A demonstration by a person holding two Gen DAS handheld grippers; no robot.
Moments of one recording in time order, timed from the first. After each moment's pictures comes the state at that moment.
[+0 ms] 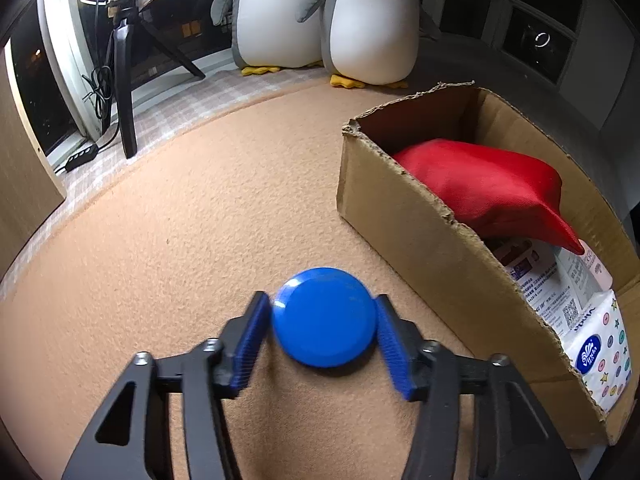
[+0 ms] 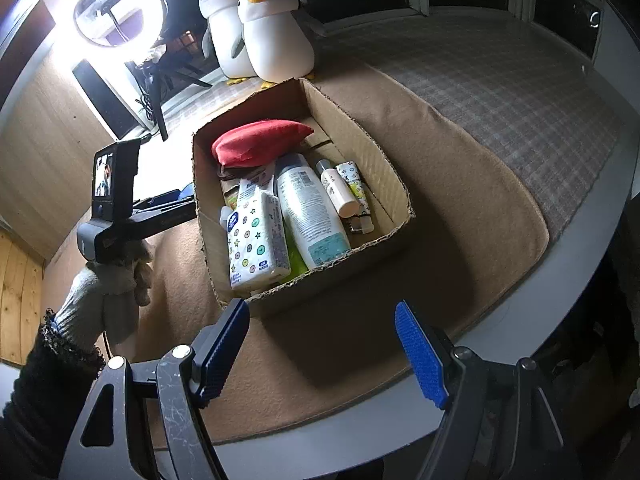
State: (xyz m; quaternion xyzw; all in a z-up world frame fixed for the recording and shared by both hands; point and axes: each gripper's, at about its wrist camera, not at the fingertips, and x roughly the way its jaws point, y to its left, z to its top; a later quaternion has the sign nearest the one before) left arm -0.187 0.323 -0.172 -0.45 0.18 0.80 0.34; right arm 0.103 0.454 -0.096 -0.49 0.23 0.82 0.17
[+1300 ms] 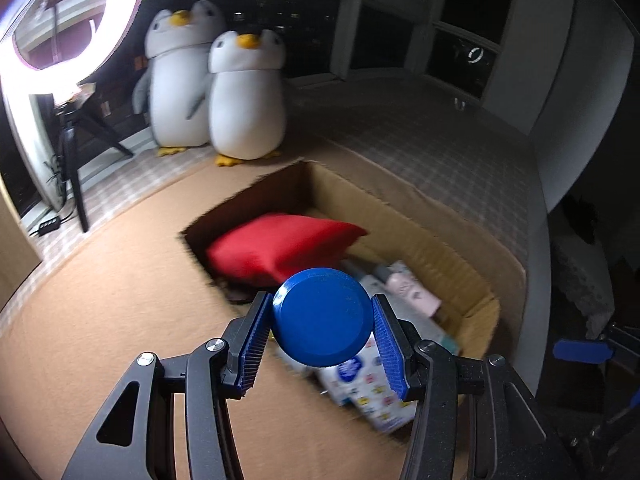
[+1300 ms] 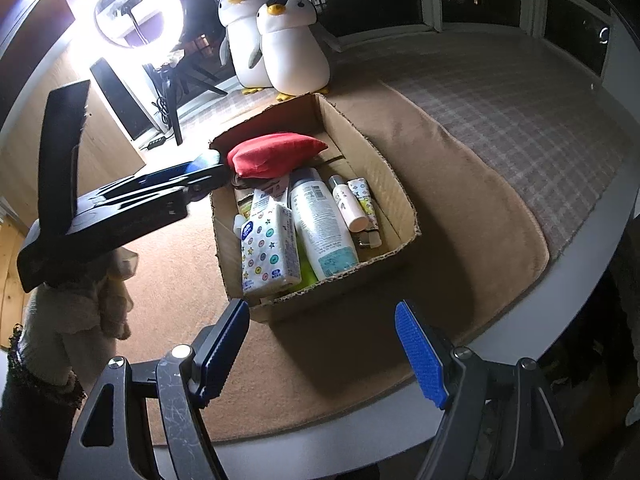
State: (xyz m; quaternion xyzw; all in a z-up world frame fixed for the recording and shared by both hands) left arm -0.078 0.370 -0.074 -0.40 0.16 0.78 0.45; right arm 0.108 0.453 -0.086 -0.48 0.21 0.84 0.15
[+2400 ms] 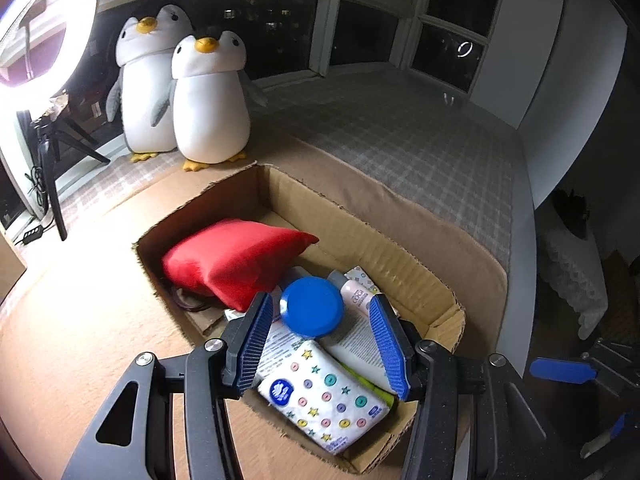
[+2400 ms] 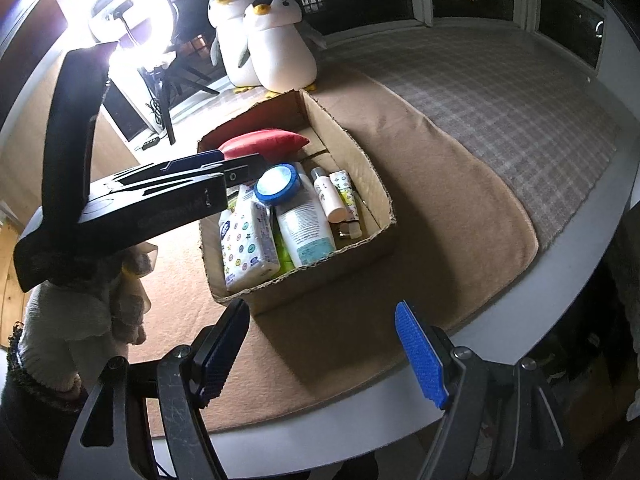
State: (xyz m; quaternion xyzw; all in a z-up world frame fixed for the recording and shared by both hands) left arm -0.055 0.393 -0.067 -0.41 0.16 0.77 0.46; right arm 0.117 0.461 -0.088 -0.48 0.21 0.84 0.15
